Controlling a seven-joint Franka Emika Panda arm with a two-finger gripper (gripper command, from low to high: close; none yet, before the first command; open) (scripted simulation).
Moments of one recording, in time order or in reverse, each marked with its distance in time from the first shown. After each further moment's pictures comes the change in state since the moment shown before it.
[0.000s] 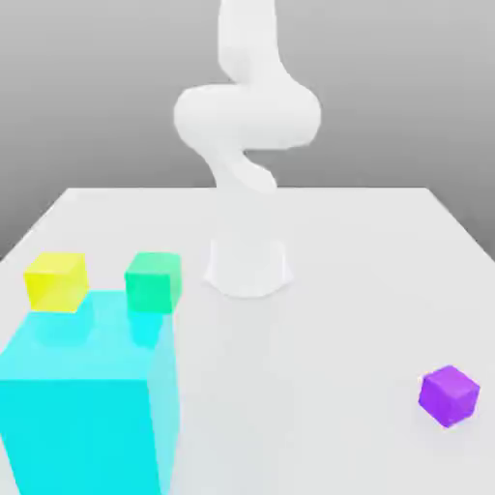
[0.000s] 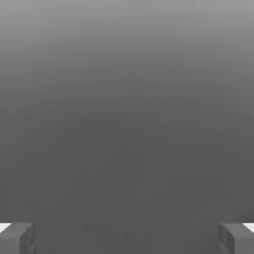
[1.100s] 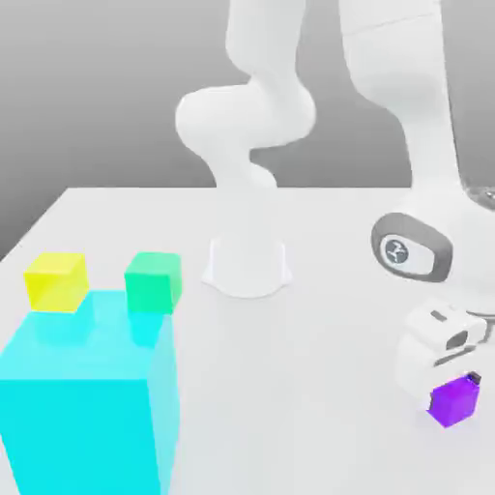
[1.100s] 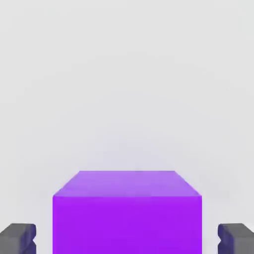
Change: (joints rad) arm 0.399 1.096 0.169 -0.184 -0.301 0.538 0.387
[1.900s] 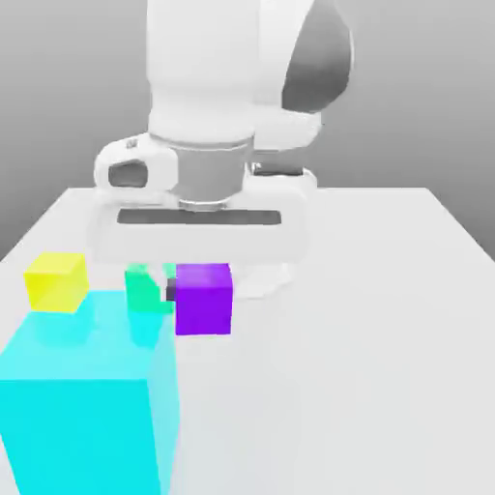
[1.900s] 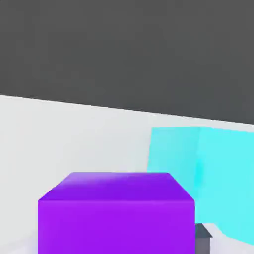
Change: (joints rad) arm -0.577 -0.619 -0.292 0.130 0.219 -0.722 -0.651
